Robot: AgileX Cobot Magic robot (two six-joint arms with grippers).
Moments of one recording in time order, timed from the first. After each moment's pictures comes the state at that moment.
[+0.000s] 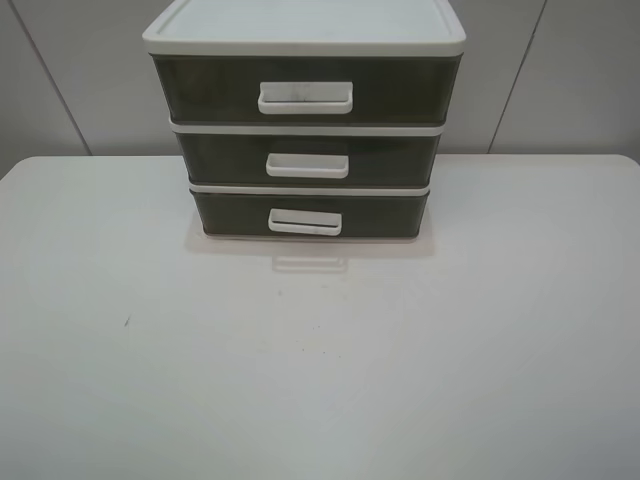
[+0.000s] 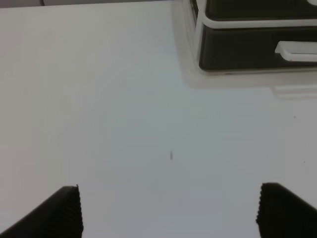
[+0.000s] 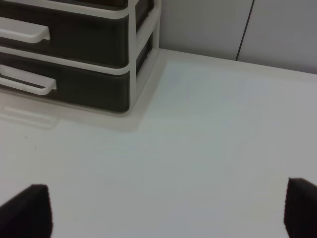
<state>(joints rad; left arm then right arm) 0.04 0.00 -0.50 -0.14 1.06 0.11 0.03 0.00 -0.52 0.09 1.07 -0.18</state>
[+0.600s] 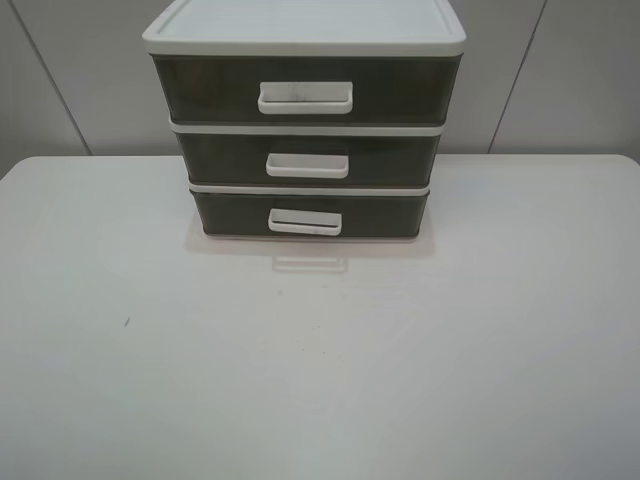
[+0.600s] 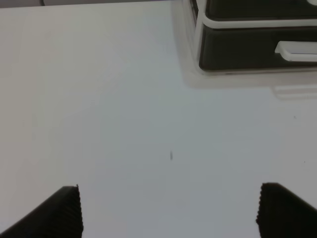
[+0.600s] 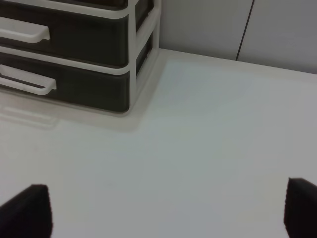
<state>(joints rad) 0.04 0.00 -0.50 -0.14 1.06 0.11 0.03 0.00 -0.52 0.09 1.07 -0.18</state>
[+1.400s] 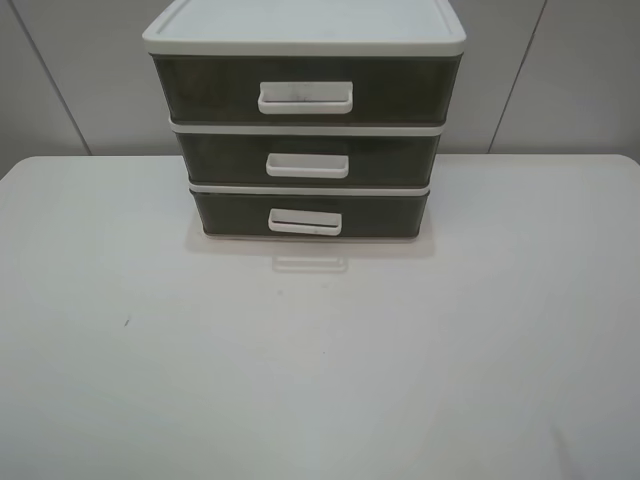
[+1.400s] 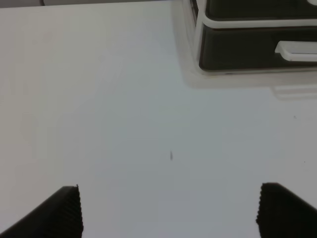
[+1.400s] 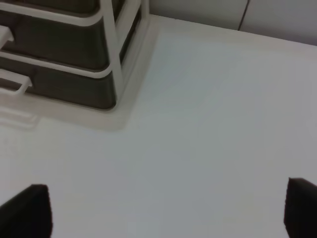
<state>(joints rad) 0.04 0.00 -0.50 -0.14 1.06 0.11 0.07 0.73 -0.82 0.05 0.91 -0.18</state>
